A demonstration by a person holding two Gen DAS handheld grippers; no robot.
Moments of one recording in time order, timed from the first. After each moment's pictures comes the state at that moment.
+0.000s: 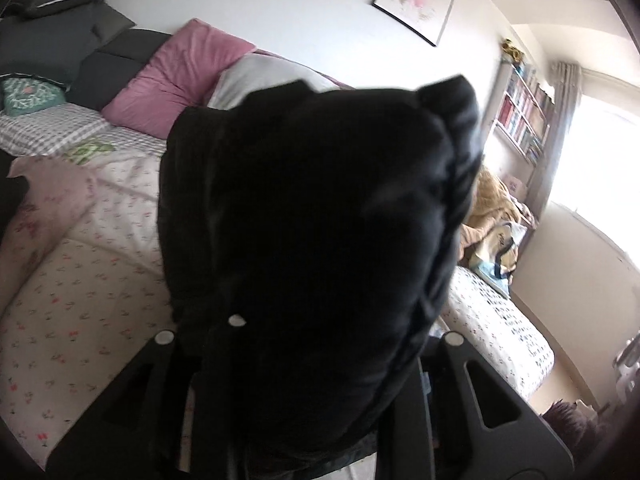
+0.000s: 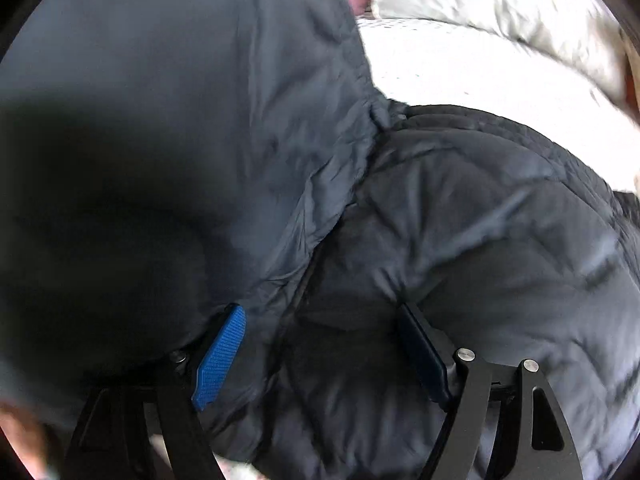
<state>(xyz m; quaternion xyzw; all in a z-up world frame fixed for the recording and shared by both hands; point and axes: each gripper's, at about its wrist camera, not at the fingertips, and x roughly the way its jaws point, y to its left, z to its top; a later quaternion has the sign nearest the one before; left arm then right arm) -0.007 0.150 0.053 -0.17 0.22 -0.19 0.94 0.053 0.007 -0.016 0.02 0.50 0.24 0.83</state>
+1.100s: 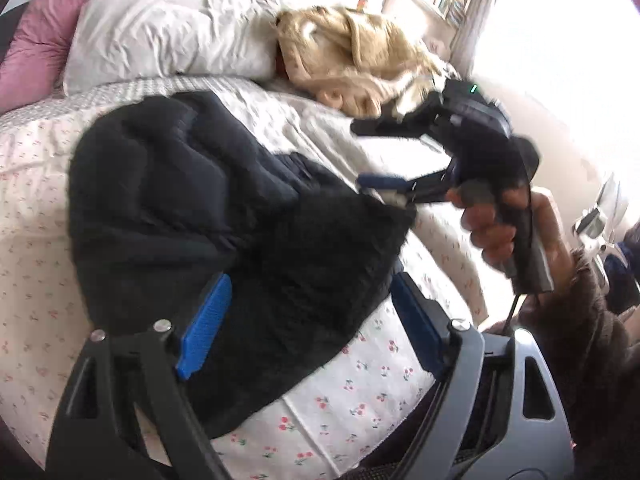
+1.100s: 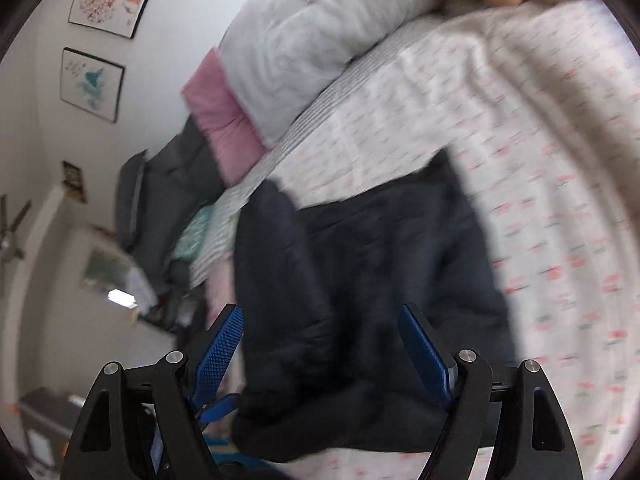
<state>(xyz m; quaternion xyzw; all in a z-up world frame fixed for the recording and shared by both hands) -0.010 0.070 0.047 -0.02 0.37 -0.36 0.86 0.037 -0.221 0.038 0.37 0.43 0.22 0.79</state>
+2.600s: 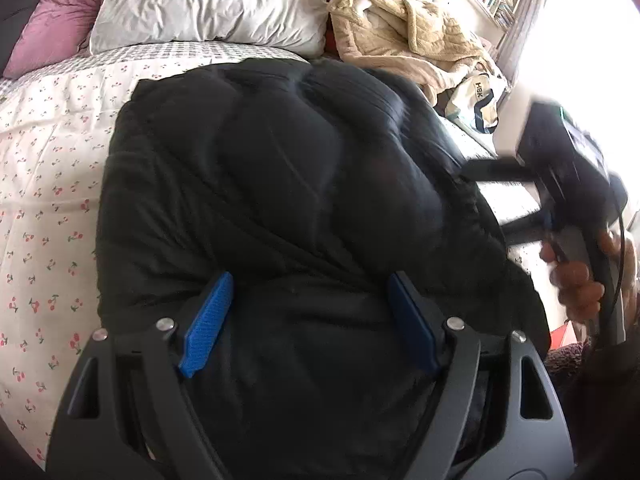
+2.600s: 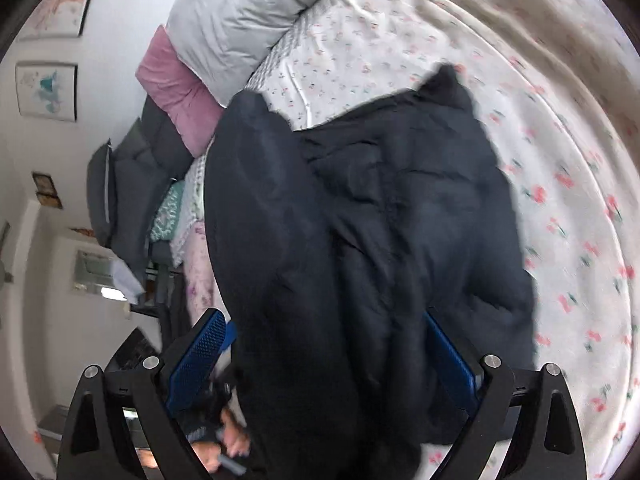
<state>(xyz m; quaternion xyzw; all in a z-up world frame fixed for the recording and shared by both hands) 0.037 0.032 -0.022 -0.03 0.41 -0.30 0.86 0.058 -0.211 -0.011 0.34 0.50 0.16 0.78</state>
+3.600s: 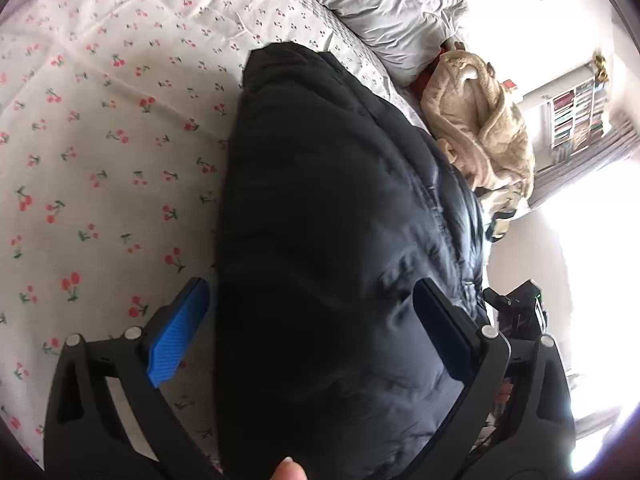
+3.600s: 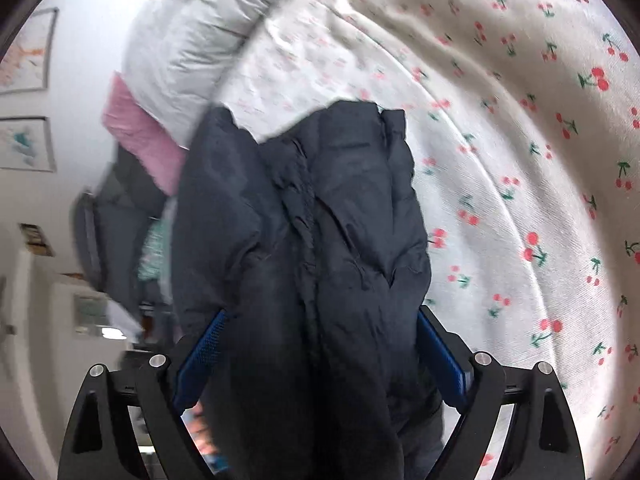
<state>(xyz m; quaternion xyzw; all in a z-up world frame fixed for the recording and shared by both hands) 0.098 0.121 -0.060 -0.30 0.50 -0.23 0.78 0.062 -0.323 -0.056 0.45 0.49 0.13 0.74</state>
